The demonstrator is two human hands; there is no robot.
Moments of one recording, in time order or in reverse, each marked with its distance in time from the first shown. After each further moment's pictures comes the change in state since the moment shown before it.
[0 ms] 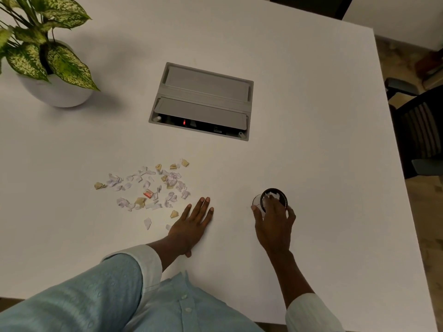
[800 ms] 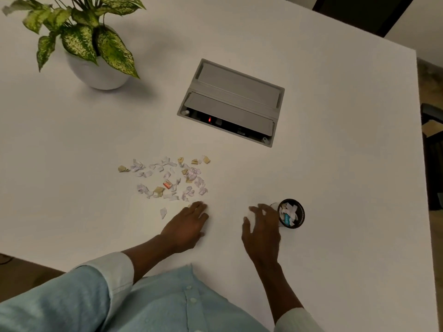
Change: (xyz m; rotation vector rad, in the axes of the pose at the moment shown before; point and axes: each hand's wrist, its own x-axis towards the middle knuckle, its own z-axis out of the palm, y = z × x) left_hand -0.041 -0.029 0.023 -0.337 0.287 -0.075; right_hand -0.028 -0.063 0.004 0.208 0.034 -0.216
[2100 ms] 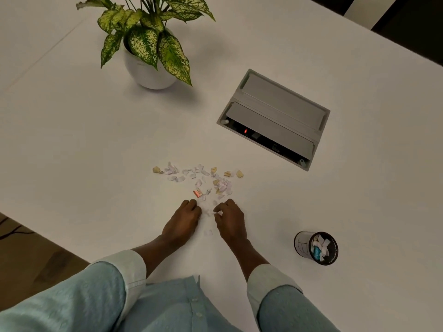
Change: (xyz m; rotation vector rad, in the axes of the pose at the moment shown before) left_hand -0.020 -0.080 0.009 -0.286 0.314 -0.374; right_hand 0.055 -0.110 0.131 0.129 -0.492 -0.142
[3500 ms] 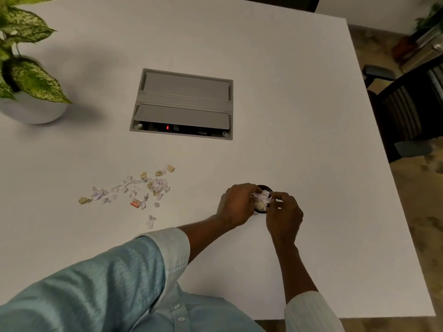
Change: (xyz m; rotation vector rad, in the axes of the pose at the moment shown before) left_hand 0.058 0.296 0.032 -0.366 -0.167 0.349; right_hand -0.143 0.150 -0.171 0.178 0.847 0.559
